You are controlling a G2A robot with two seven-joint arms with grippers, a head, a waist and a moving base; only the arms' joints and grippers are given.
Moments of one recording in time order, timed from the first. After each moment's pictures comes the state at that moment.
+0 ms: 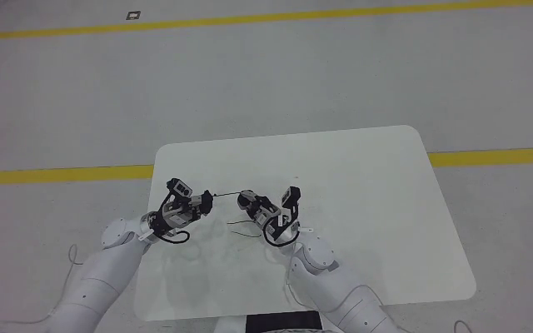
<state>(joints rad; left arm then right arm) 1.29 -0.93 -1.10 -1.12 -1.15 -0.30 -1.37 -1.44 -1.54 0.95 -1.28 0.56 -0.27 0.34</state>
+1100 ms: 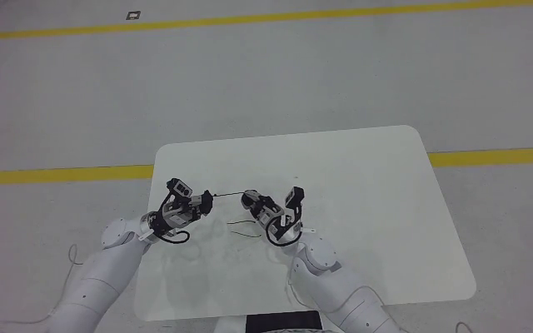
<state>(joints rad) 1.29 -0.93 -1.10 -1.12 -1.15 -0.30 -1.37 -1.45 -1.54 0.96 -1.29 0.55 -0.27 0.32</state>
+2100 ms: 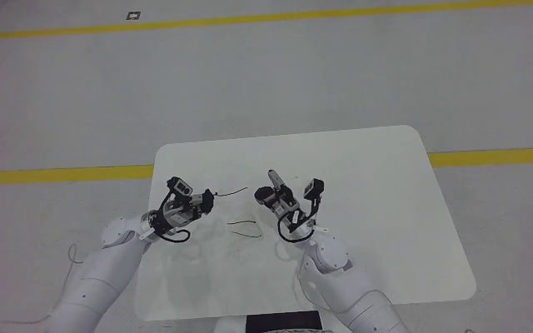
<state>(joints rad) 1.29 -0.93 -1.12 -1.14 -1.11 -0.30 -1.36 -1.50 -1.51 1.06 -1.40 0.34 -0.34 0.21</state>
